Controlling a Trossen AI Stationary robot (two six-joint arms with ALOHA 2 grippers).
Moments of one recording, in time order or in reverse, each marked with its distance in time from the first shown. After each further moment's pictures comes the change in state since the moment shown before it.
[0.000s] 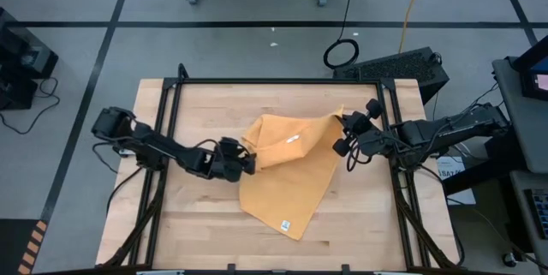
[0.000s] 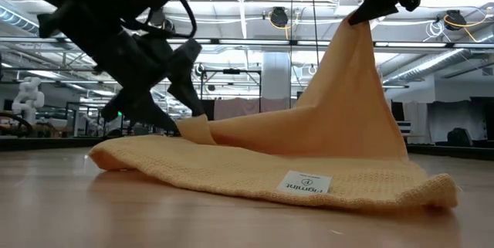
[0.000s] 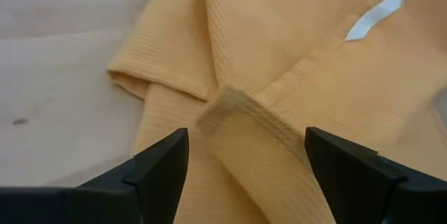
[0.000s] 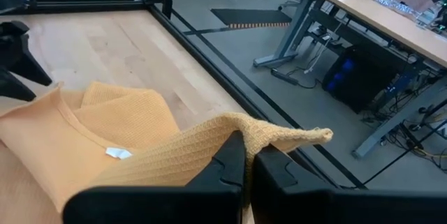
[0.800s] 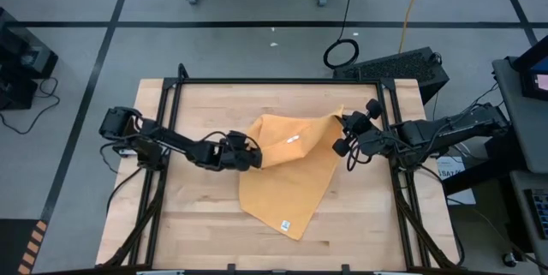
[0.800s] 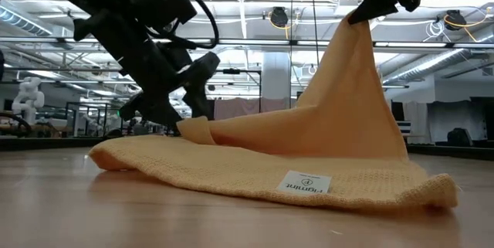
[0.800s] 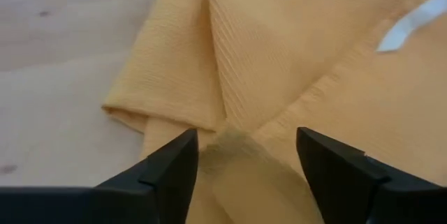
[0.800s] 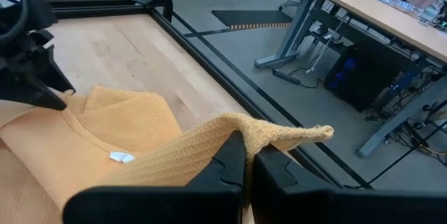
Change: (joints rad) left arm 0.115 0.052 0.082 -0.053 0.087 0.110; right arm 0.000 0.000 0.000 0.010 -0.002 0.014
